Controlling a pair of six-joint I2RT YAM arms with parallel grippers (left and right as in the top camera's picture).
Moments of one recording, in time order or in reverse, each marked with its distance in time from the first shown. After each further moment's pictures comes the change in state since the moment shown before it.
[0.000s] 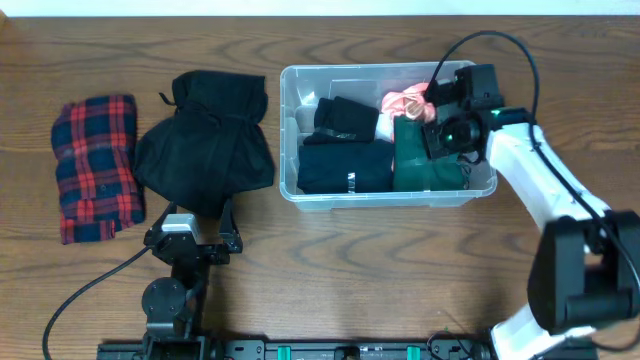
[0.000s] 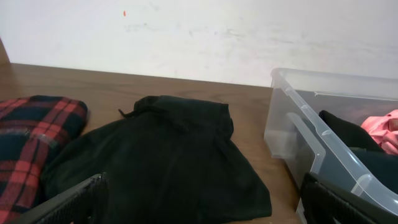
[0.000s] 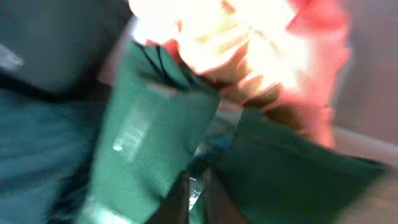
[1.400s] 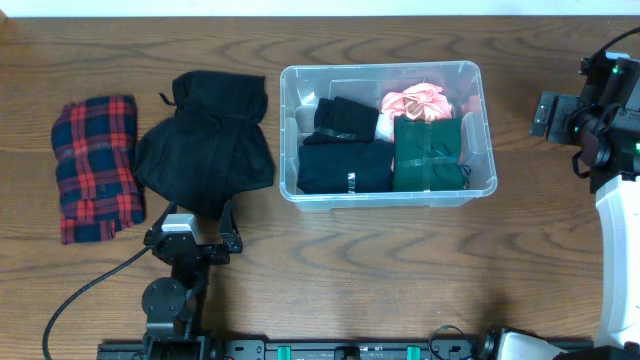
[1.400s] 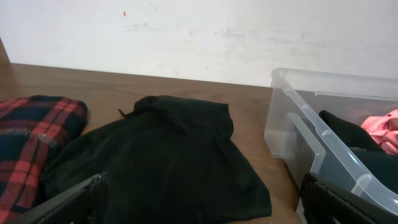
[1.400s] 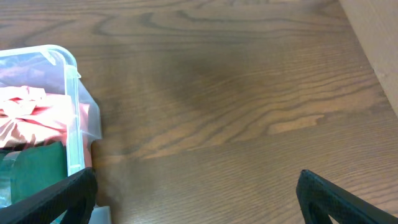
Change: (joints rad) left arm 0.000 0.000 0.000 0.000 0.000 0.000; right arm -0.382 -0.364 0.048 -0.096 0.242 0.052
